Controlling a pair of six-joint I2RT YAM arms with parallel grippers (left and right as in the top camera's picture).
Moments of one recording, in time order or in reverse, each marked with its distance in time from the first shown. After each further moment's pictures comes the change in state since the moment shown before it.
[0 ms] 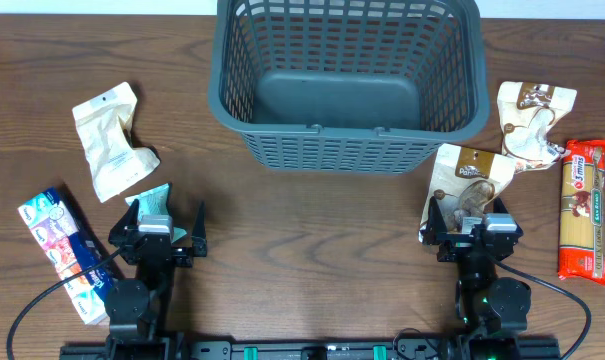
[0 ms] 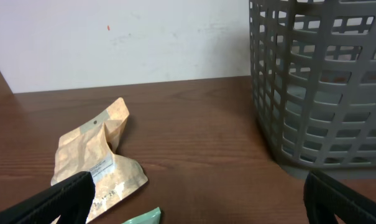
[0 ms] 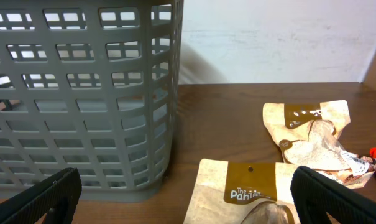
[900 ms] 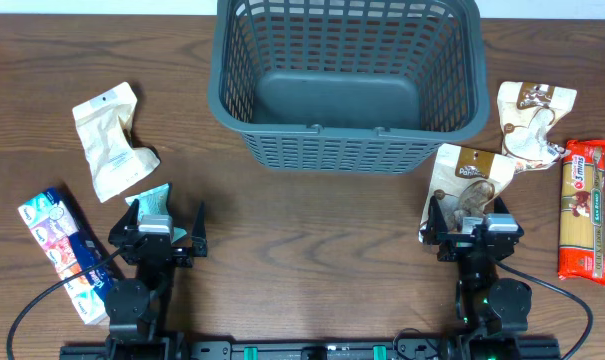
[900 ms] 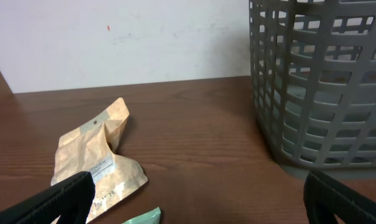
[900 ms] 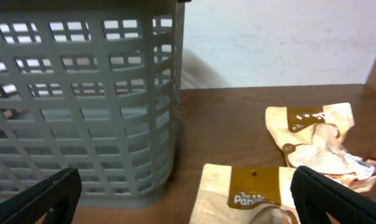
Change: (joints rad) left arm 0.000 0.000 0.000 0.001 0.000 0.000; right arm 0.000 0.000 0.000 0.021 -0.010 0.026
